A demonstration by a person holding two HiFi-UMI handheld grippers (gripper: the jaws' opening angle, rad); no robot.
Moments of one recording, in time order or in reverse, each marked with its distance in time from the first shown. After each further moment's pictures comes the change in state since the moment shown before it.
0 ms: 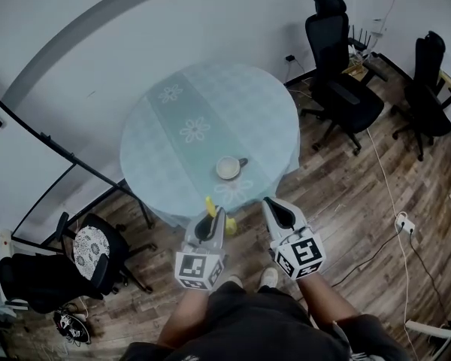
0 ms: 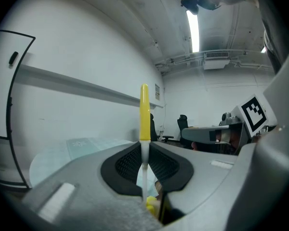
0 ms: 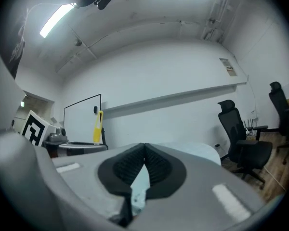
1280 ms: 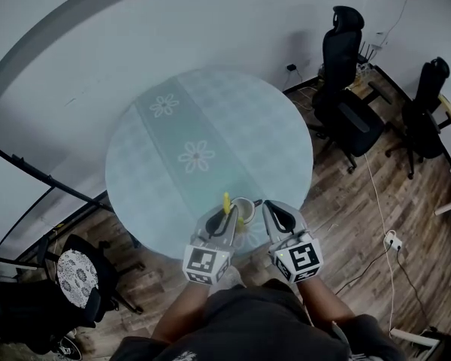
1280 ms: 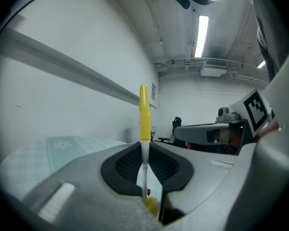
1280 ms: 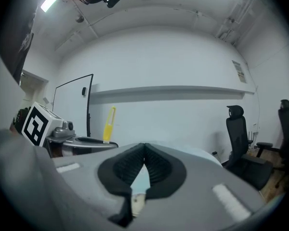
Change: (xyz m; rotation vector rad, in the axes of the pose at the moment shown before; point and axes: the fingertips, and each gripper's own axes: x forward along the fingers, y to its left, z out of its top) left arm 0.191 0.173 -0.007 -0.062 0.001 -0.167; right arm 0.251 -0.047 -0.003 -0.141 0.100 -0.057
